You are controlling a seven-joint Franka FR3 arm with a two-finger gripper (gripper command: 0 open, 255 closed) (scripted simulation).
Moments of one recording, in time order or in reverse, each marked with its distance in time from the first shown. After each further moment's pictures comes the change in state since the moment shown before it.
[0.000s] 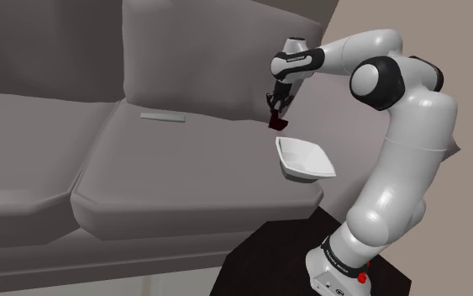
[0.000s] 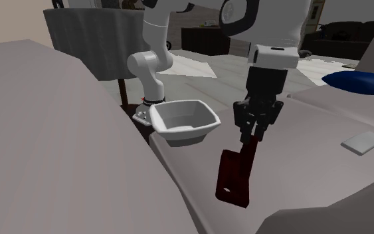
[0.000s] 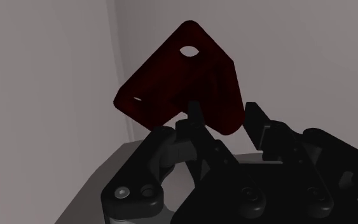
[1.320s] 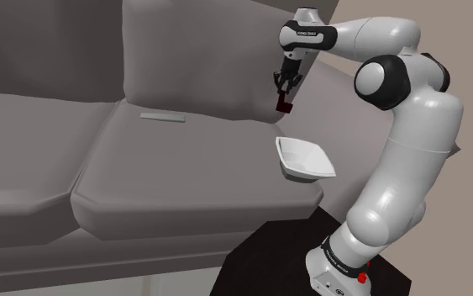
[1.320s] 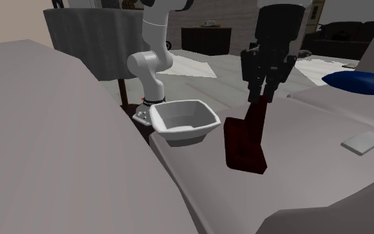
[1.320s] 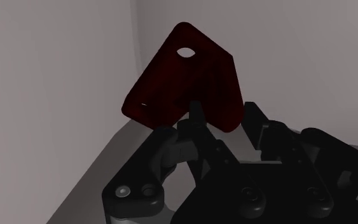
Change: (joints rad) arm -0.002 -0.032 -0.004 0.223 0.001 -0.253 -0.025
